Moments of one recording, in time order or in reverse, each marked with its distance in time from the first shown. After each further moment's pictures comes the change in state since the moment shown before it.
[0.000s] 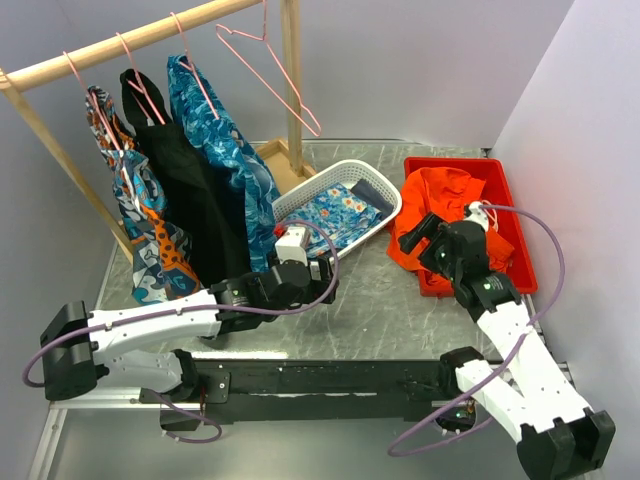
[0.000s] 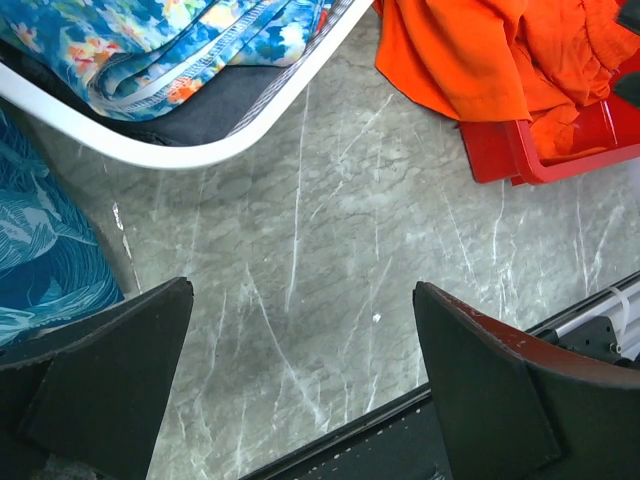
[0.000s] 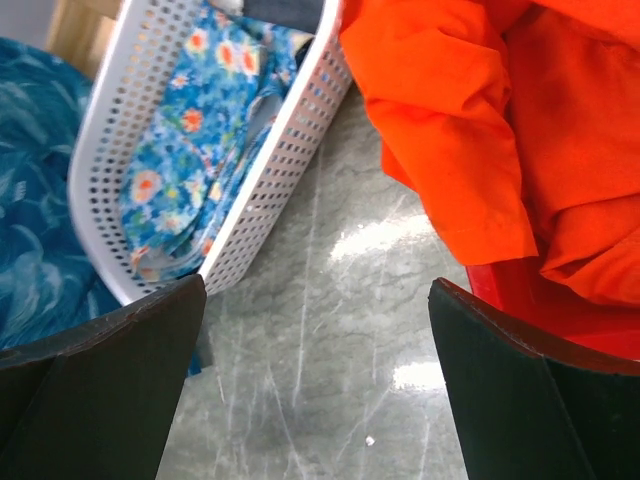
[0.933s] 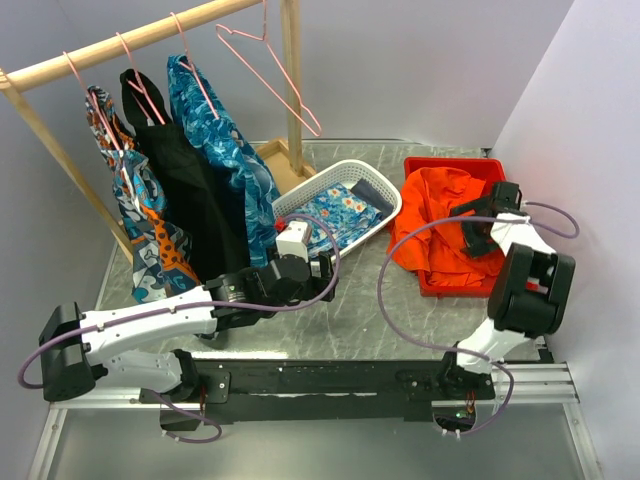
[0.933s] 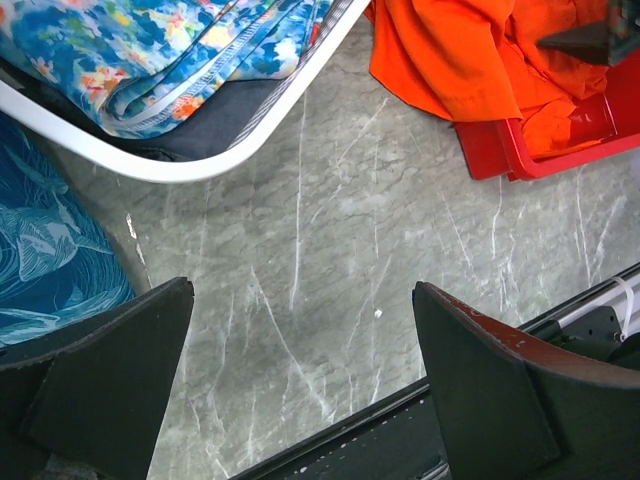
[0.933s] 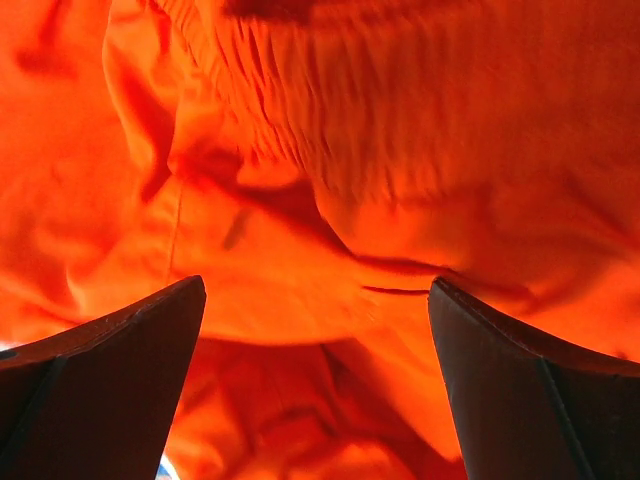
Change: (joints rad) left arm 0.000 -0.014 0.071 -0.083 0.004 0.051; right arm -0.568 0.815 0.307 0.069 -0.154 0.194
